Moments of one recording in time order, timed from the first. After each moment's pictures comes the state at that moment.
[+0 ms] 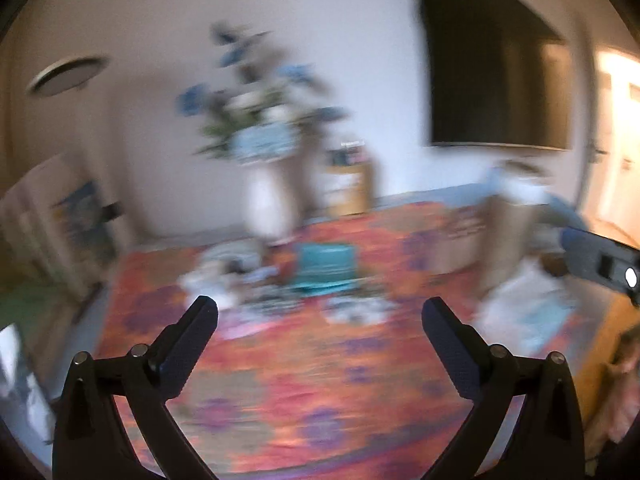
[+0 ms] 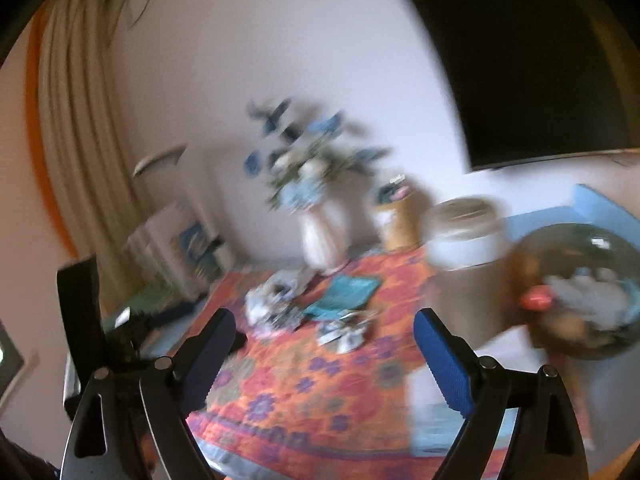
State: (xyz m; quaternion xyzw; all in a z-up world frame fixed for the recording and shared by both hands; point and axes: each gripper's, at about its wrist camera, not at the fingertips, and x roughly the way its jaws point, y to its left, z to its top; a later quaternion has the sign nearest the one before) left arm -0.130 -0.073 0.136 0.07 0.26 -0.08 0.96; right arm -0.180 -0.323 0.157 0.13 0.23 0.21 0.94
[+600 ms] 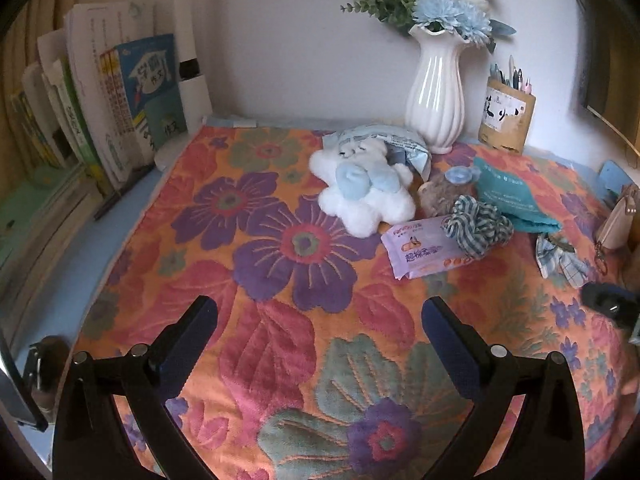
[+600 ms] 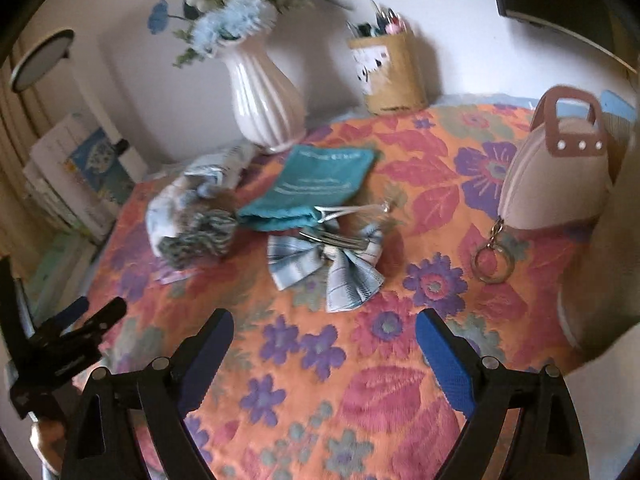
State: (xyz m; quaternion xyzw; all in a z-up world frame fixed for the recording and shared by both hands) left arm -0.040 0.046 0.024 0.00 0.37 0.03 0.93; right arm -0.028 -0.228 0.011 0.11 0.42 0.11 0.89
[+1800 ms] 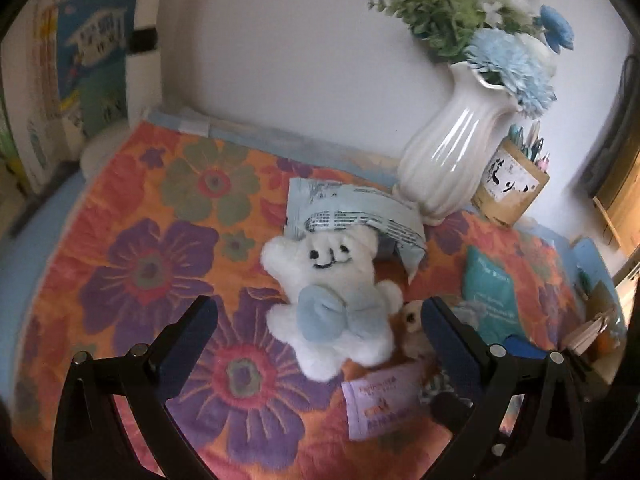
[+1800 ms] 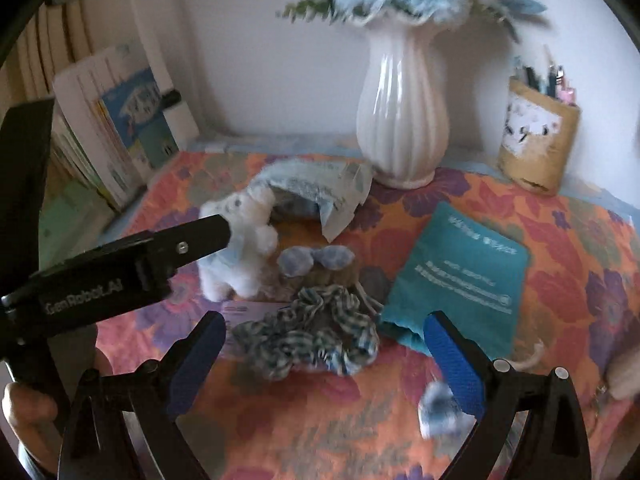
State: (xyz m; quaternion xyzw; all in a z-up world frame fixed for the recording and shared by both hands) left arm 0.074 0.063 0.029 -0.14 0.40 -0.04 0.91; right arm 0.063 -0.117 0.035 0.00 0.42 0.20 0.88
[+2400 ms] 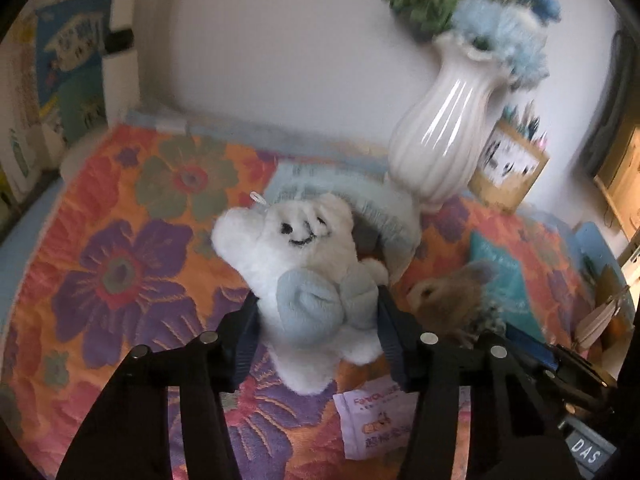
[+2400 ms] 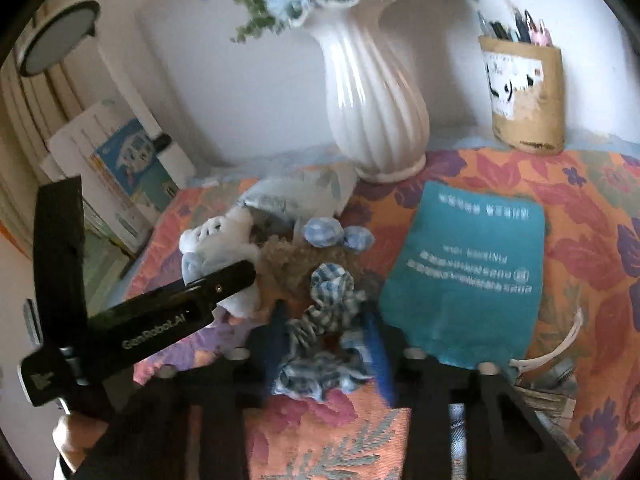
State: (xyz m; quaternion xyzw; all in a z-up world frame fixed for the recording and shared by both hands) left arm 0.075 0.047 0.021 -0.11 0.37 -0.05 0.92; right arm 0.065 -0.153 0.023 0.12 0.39 0.22 0.89
